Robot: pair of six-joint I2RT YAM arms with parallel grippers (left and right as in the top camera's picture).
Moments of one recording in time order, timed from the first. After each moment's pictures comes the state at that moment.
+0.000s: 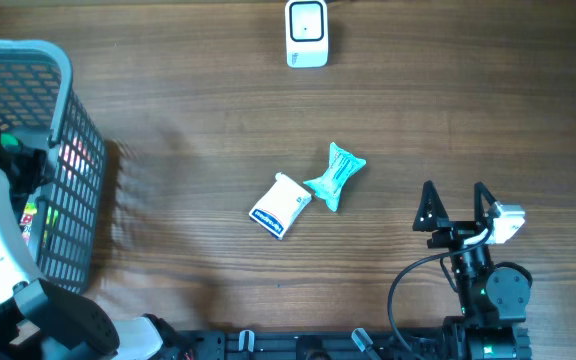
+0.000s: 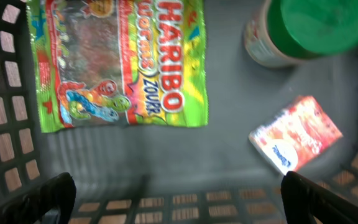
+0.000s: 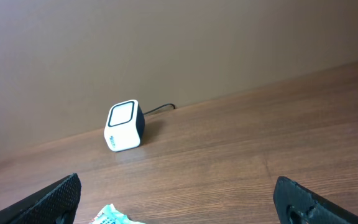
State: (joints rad) left arm 0.61 1.56 1.39 -1.15 -0.26 -0.79; right arm 0.02 0.01 0.01 0.00 -0.07 0.31
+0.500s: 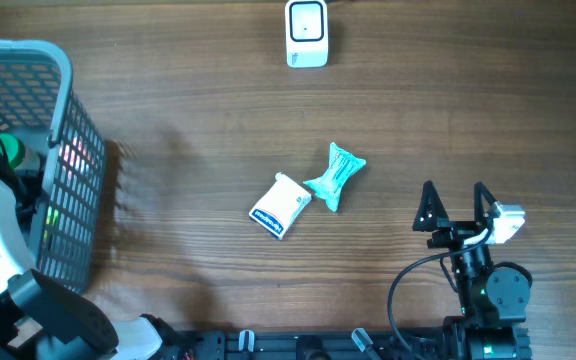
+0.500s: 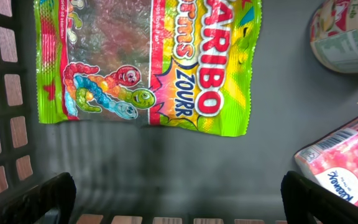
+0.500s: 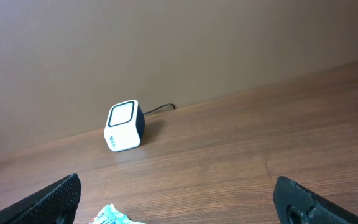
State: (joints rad) left arm 0.66 1.56 1.22 -1.05 -0.26 -0.84; right arm 0.02 0.01 0.01 0.00 -0.07 0.31
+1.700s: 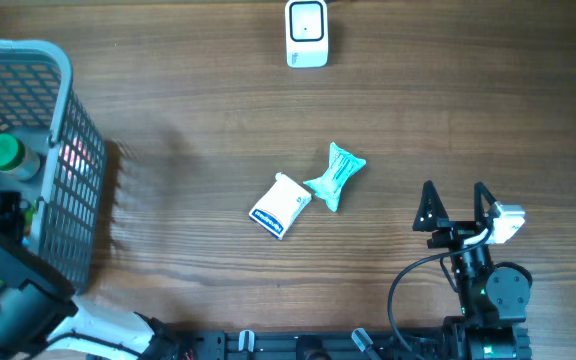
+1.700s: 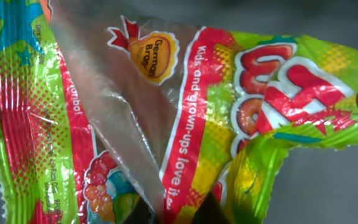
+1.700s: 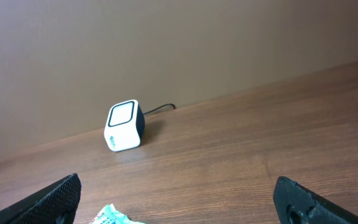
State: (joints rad) left arm 0.83 1.83 1.31 -0.96 -0.21 -0.83; right arm 0.02 0.01 0.01 0.00 -0.07 0.31
